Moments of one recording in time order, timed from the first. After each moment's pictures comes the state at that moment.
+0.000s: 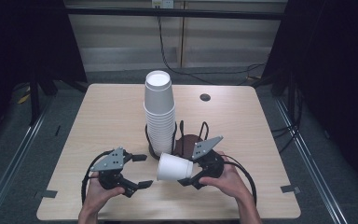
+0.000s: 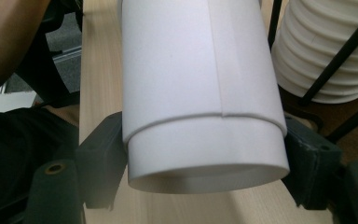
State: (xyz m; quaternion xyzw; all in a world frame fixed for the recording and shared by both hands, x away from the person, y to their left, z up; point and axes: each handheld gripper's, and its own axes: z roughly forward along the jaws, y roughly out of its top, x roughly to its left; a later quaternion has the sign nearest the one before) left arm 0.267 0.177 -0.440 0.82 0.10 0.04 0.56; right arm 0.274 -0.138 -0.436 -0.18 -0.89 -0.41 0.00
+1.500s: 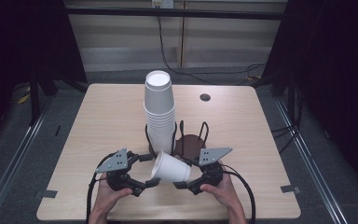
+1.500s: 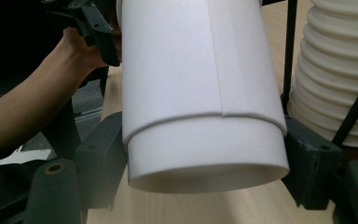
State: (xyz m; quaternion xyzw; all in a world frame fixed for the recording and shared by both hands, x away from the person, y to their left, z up) left arm 0.270 0.160 -0.457 0.78 0.12 0.03 0.61; right arm 0.261 -0.142 -0.466 -0.17 -0.82 -0.55 0.00
